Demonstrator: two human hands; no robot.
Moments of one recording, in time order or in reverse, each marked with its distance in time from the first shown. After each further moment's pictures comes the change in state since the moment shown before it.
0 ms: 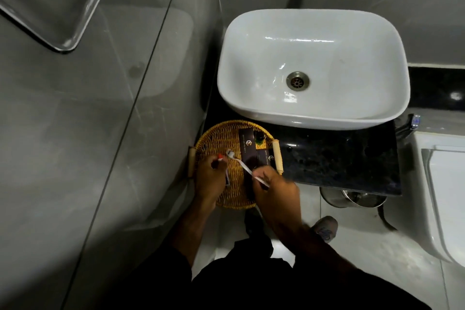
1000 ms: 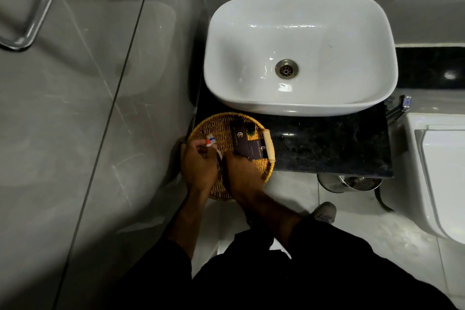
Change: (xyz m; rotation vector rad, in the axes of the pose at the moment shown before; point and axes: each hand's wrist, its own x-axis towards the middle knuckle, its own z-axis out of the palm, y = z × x) left_hand 0.008 0.008 0.001 0.028 0.252 0.135; right_hand 0.043 -0.017 0.062 -0.217 -0.268 0.023
